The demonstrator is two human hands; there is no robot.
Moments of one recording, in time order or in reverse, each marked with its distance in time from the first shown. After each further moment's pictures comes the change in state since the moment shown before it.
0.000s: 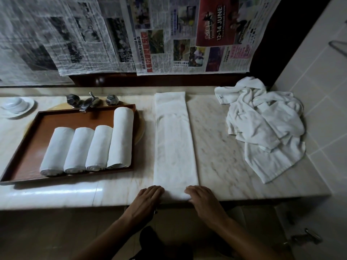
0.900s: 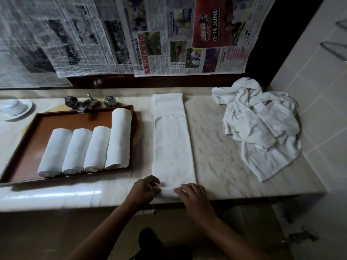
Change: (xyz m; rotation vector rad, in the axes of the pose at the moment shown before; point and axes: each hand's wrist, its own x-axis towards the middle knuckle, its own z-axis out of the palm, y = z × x) left_hand 0.033 0.003 -0.030 -0.479 0.052 -0.472; right_hand 0.013 -0.039 -0.005 -0.166 0.023 0.017
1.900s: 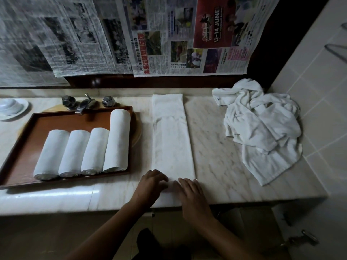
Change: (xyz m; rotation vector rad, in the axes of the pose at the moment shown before) left_hand 0.032 0.008 0.013 0.278 0.099 0.322; right_hand 0.017 -0.001 0.002 -0.110 -0.214 0.100
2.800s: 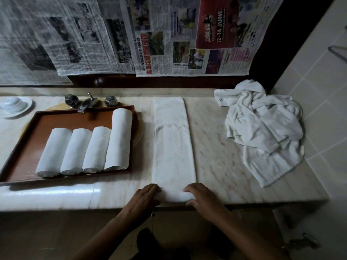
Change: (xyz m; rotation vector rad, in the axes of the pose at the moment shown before) left_hand -0.049 -0.014 0.003 0.010 -0.131 0.056; right_hand 0.000 0.047 -0.015 0.478 -0.100 0.020
